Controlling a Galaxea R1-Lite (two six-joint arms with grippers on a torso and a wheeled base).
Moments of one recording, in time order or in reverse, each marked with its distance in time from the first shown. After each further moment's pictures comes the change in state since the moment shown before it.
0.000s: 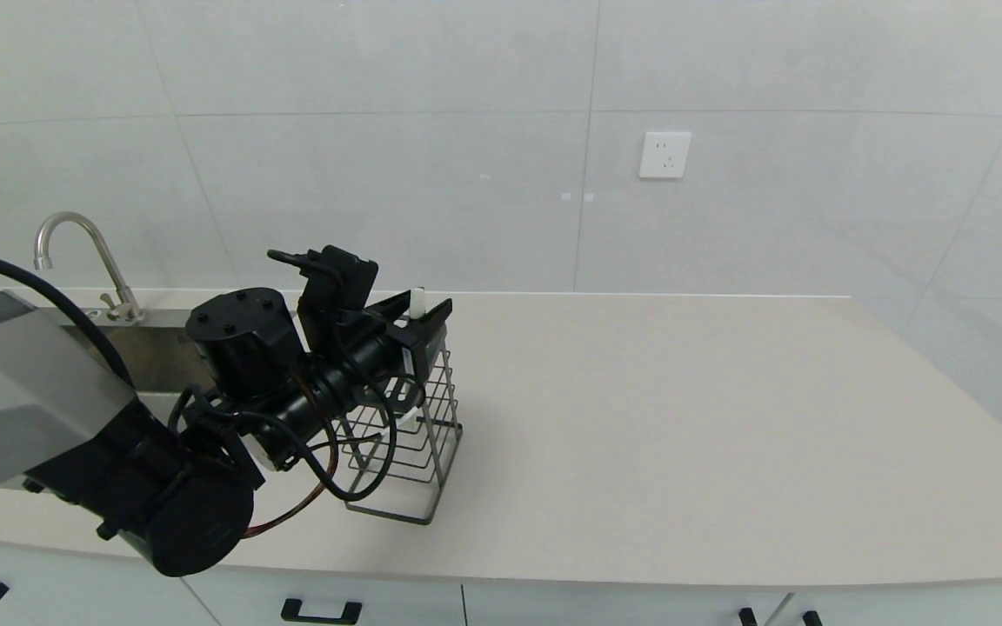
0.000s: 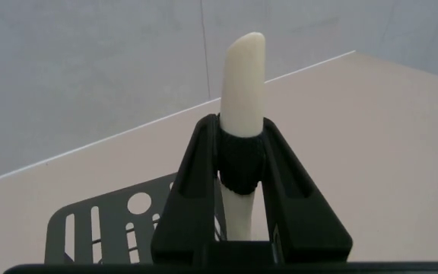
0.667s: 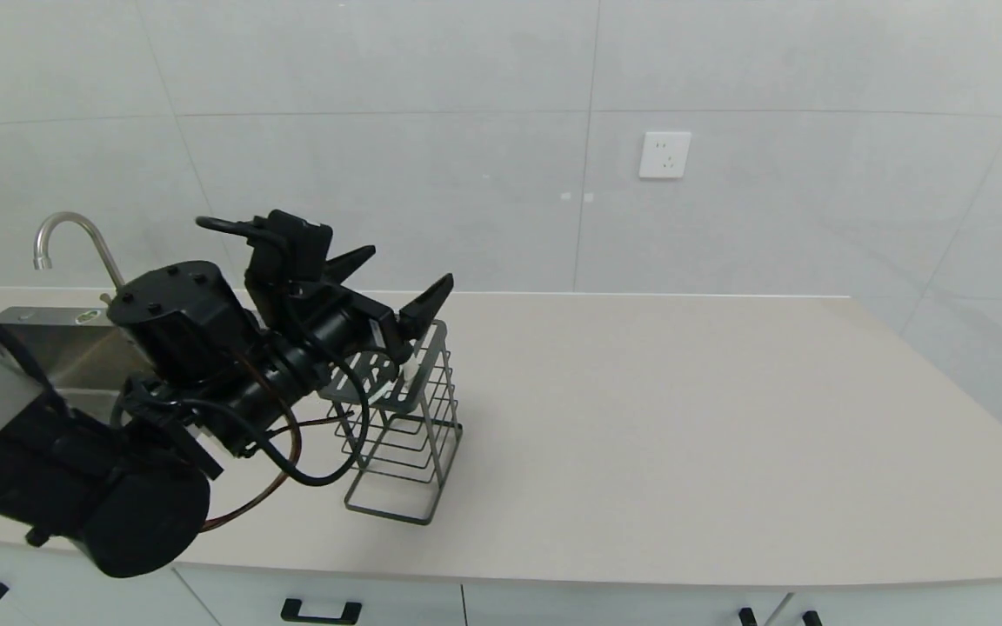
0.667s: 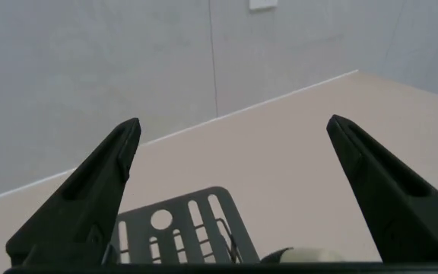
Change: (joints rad) left arm 0.030 -0.121 0.019 0.000 -0.004 -0.001; right arm 0.000 0.000 0.000 0.000 -0.017 0.003
